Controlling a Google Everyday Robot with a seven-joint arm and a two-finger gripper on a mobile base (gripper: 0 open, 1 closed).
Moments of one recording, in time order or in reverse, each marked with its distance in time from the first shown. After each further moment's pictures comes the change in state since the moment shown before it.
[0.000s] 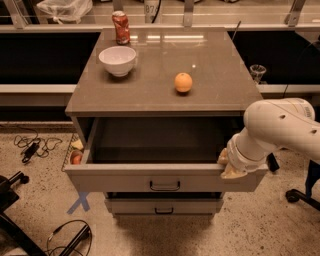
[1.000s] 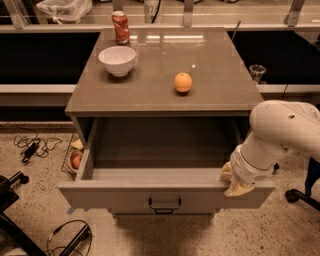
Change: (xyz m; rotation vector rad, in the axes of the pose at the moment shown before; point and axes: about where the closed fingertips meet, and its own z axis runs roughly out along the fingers) arm -0.012 0.055 -0.006 -0.183 -0.074 -0.086
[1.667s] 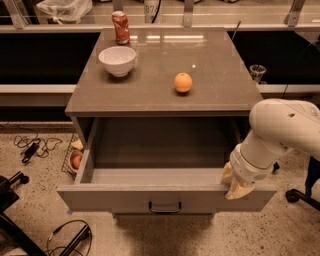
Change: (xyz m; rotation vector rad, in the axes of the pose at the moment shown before) arm -0.001 0.001 -0.006 0.000 0.001 0.000
